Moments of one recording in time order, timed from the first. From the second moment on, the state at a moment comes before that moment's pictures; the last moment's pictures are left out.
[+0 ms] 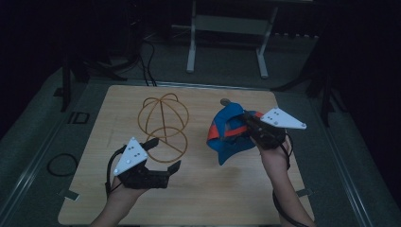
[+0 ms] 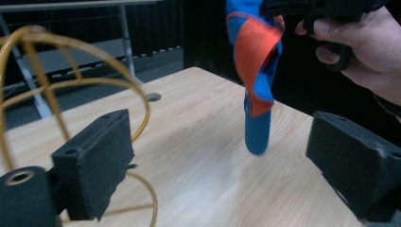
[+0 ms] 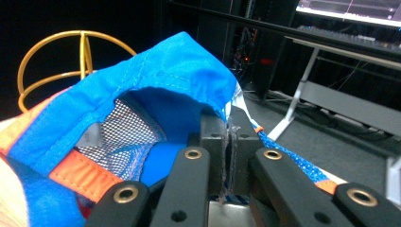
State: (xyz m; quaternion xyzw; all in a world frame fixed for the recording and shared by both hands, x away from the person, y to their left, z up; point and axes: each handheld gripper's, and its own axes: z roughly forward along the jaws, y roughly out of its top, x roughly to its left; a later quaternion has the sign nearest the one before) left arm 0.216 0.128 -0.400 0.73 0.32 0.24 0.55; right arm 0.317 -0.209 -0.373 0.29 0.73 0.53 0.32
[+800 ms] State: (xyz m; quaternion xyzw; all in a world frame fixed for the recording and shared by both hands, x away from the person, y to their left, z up) left arm 0.266 0.043 -0.370 0.76 0.29 0.24 0.54; right arm 0.295 -0.187 -0.374 0.26 0.74 0.54 0.31
